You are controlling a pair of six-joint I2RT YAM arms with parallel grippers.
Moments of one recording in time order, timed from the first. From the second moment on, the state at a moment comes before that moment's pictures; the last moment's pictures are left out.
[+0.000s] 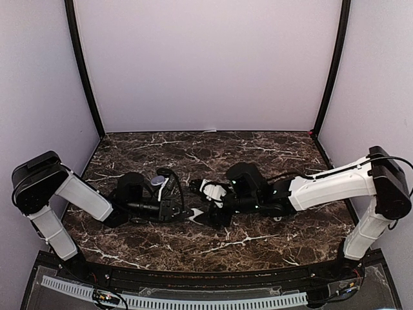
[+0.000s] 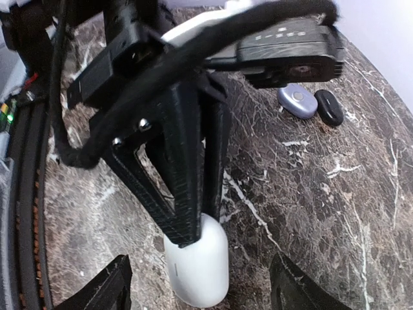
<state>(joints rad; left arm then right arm) -0.73 1.67 0.46 0.84 0.73 -0.63 1.13 1.66 0.95 0.10 -0.10 -0.20</state>
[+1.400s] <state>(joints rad) -0.73 1.62 0.45 1.03 0.93 -0.58 0.91 1.72 0.97 0.06 -0.90 0.00</state>
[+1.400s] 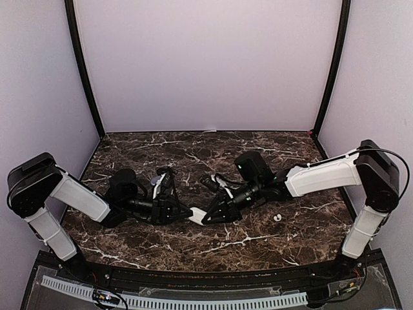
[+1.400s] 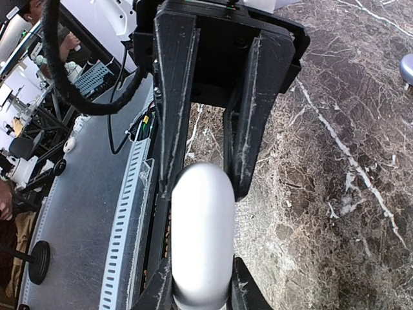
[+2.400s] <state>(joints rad) -0.73 1.60 0.42 1.04 0.90 -0.53 0.92 1.72 0.98 0.05 -0.90 -0.01</state>
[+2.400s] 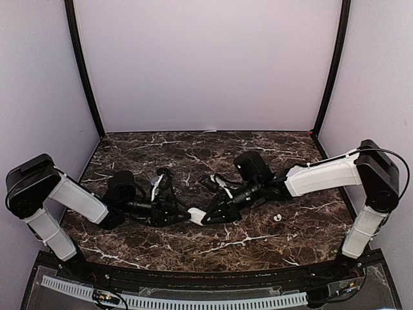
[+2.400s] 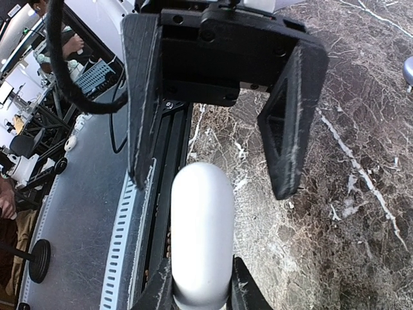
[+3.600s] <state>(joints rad) -0.81 1.63 0.41 1.06 0.74 -0.42 0.94 1.72 1.00 0.08 -0.79 0.00</state>
